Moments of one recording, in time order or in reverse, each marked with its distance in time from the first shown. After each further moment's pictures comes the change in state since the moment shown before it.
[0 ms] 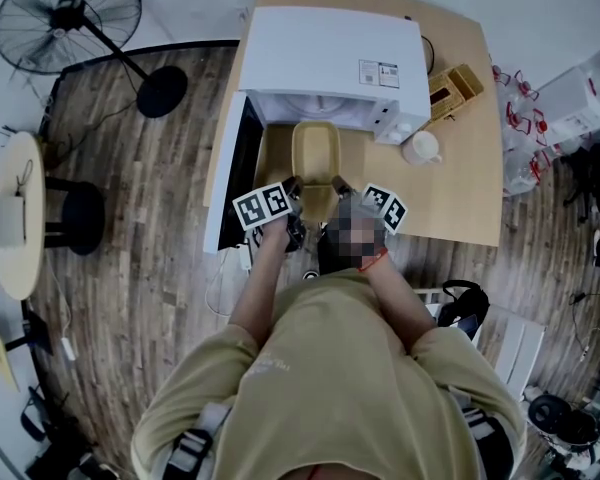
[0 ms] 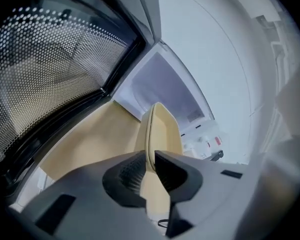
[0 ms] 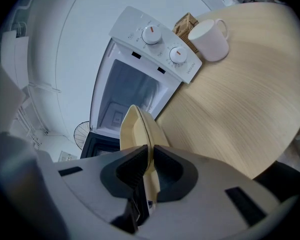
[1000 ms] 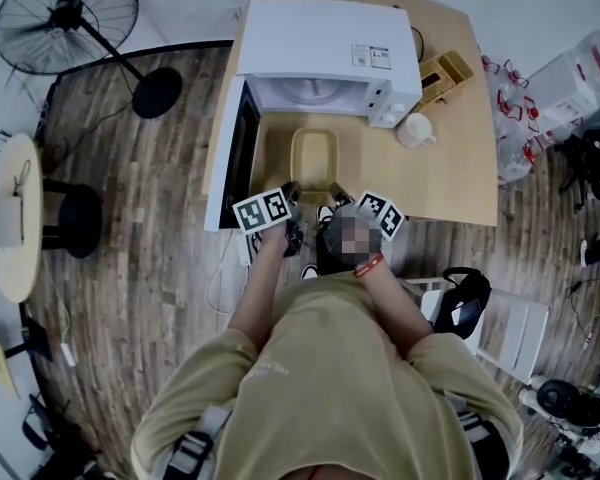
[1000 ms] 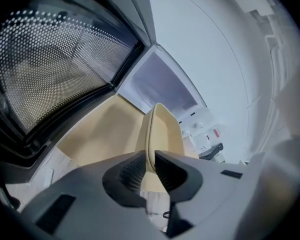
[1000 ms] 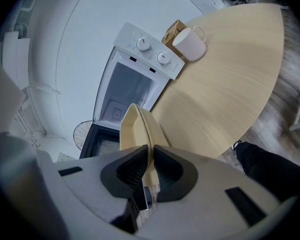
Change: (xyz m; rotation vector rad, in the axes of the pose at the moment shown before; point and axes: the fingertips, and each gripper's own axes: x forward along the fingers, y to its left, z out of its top) left arm -0.039 0.009 -0.048 0.053 0.027 0.007; right arm -0.044 -0.017 -0.053 0.024 -0.033 -0.023
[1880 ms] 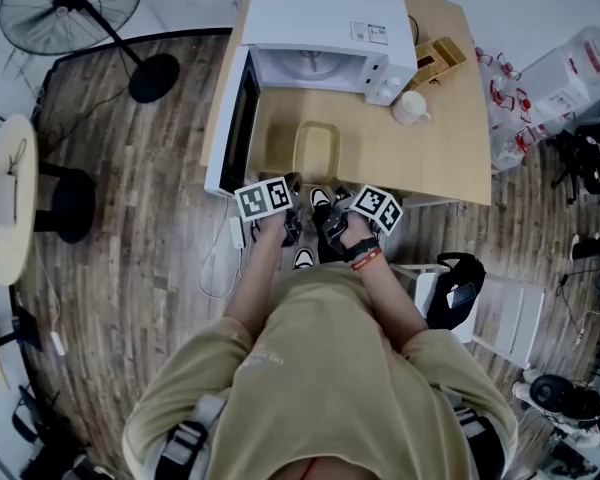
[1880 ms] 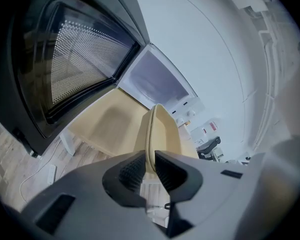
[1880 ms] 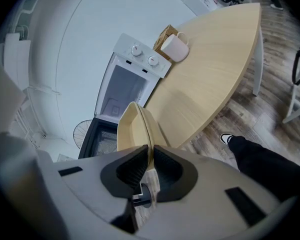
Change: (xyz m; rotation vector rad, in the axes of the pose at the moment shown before) left arm -0.039 -0.004 -0.056 0.042 0.036 -0.015; right arm -0.050 -0.029 -0.047 0.026 -0.017 -0.014
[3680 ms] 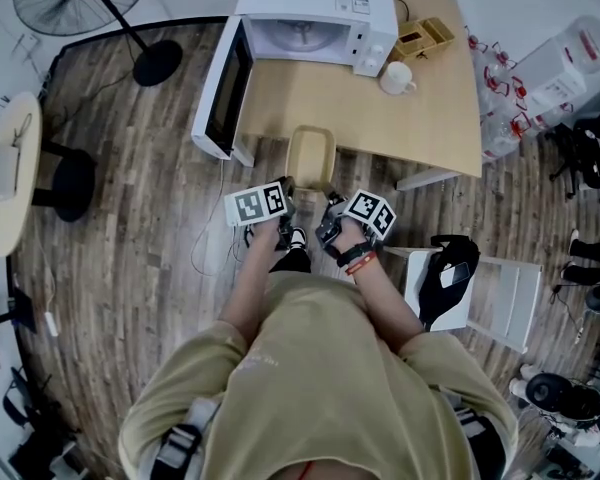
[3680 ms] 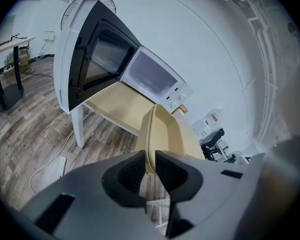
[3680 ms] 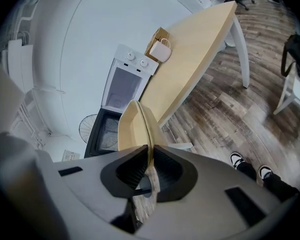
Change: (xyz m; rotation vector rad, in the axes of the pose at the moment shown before) left arm -0.061 -0.022 -0.118 0.053 -0.003 0.070; right arm -0.102 -0.053 -0.068 0.018 0.061 0.025
